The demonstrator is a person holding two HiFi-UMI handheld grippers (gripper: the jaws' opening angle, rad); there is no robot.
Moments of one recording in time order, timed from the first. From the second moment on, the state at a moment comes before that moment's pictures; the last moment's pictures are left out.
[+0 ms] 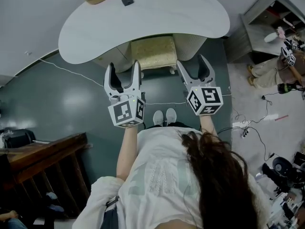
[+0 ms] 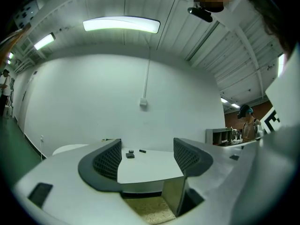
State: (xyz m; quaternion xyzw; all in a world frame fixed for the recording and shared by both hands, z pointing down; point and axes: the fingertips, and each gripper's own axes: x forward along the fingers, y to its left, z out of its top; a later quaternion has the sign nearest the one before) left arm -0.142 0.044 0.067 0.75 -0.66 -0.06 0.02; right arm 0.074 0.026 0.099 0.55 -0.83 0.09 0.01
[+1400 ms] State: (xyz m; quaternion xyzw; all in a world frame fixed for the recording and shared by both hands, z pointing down) left arm -0.140 -0.101 0.532 0.74 -0.66 0.07 0.12; right arm 0.081 -0.129 0.536 0.54 -0.82 0.18 0.10
